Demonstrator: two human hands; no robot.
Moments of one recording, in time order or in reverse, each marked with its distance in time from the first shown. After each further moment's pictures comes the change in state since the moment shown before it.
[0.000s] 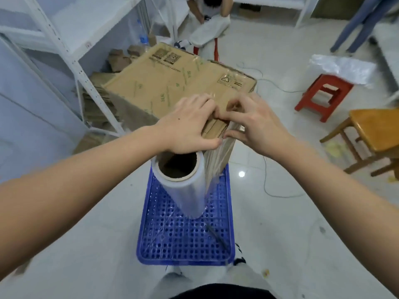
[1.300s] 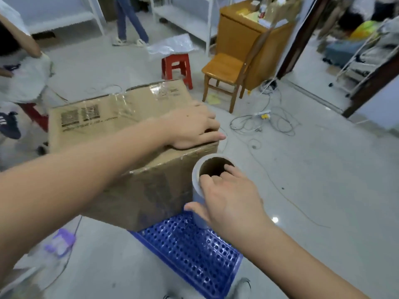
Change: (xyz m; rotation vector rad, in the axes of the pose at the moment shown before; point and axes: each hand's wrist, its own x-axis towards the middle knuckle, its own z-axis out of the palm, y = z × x) left_hand 0.102 -0.028 0.000 0.119 -0.264 1.204; right_hand 0.091 -0.273 0.040 -0.410 -0.273 1.275
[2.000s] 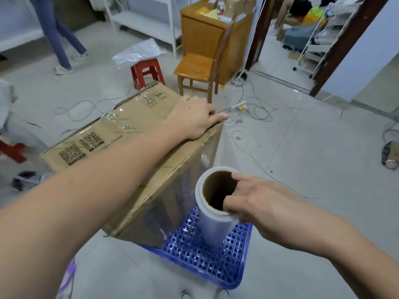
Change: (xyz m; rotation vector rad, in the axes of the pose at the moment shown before) left_hand 0.043 0.005 0.017 -0.052 0.190 -0.185; right_hand -0.053 0.022 -0.028 0.106 -0.194 -0.271
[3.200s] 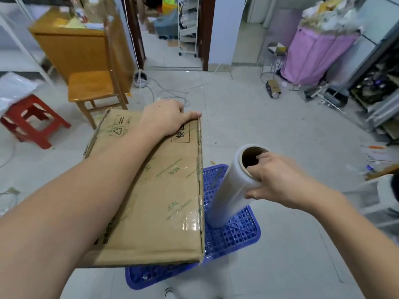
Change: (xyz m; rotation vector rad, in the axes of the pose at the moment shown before) left_hand 0.023 -0.032 -0.009 -0.119 -0.153 0.297; right_hand 0.044 -0.097 0.013 0.091 0.024 1.101
